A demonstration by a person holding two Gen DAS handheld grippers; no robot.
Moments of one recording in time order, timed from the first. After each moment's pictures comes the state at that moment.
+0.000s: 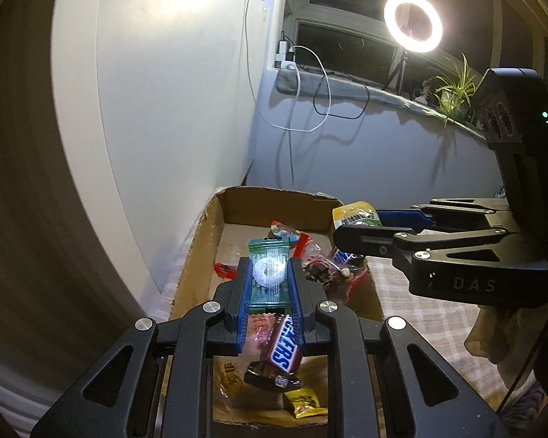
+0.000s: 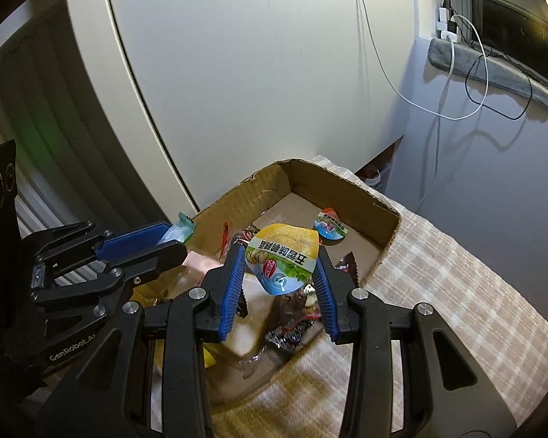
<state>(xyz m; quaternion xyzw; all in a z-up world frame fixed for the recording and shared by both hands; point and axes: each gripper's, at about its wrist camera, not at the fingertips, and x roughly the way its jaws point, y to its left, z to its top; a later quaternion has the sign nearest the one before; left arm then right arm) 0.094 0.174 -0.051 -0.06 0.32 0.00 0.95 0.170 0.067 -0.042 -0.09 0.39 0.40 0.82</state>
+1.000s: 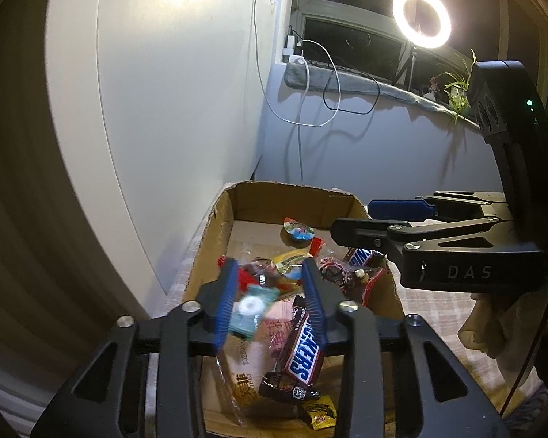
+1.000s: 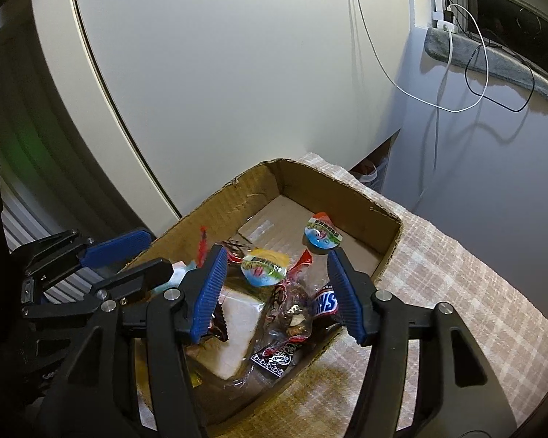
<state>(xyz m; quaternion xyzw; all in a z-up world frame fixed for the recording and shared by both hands) 0.100 0.176 -0.057 -0.06 0.33 0.01 0.94 0.193 0.077 -0.057 -0.09 0.40 0.38 0.83</state>
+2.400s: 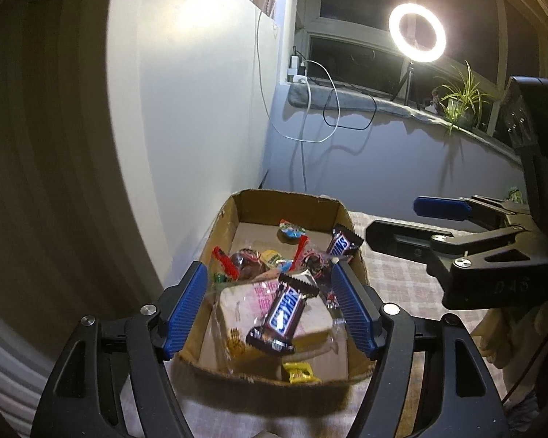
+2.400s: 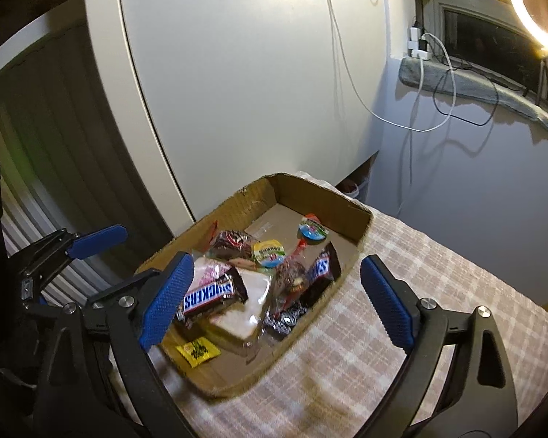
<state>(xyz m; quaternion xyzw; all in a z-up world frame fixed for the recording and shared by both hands) 0.047 0.155 -0.038 -0.05 0.30 0.04 0.95 0.131 0.035 -0.021 -0.08 0.35 0.36 0.86</state>
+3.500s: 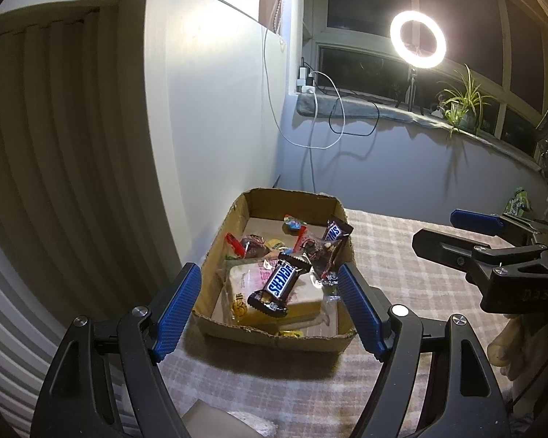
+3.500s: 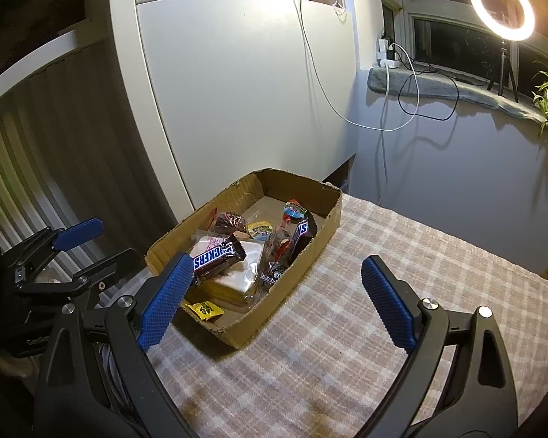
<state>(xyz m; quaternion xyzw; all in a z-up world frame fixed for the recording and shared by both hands) 0.006 0.138 -0.027 -0.04 0.28 0.07 0.96 0.072 -0.018 -0.010 -0.05 0.33 0.33 0.89</state>
